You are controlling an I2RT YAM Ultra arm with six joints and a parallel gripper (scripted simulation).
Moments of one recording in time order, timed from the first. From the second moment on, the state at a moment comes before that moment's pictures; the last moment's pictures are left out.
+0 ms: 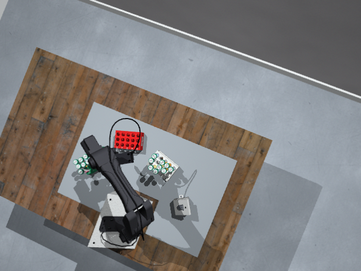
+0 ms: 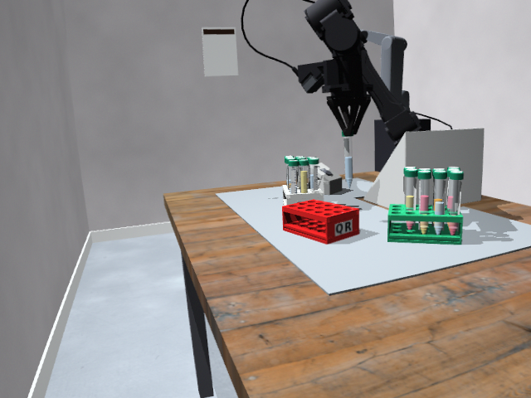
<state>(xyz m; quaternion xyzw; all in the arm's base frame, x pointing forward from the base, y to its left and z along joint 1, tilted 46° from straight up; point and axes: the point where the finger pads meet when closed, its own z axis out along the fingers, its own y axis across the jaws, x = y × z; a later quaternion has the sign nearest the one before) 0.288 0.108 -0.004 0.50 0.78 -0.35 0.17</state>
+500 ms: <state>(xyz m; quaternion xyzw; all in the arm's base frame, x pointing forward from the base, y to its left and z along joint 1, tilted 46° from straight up) 0.276 0.081 0.026 0.52 0.76 -0.35 0.18</state>
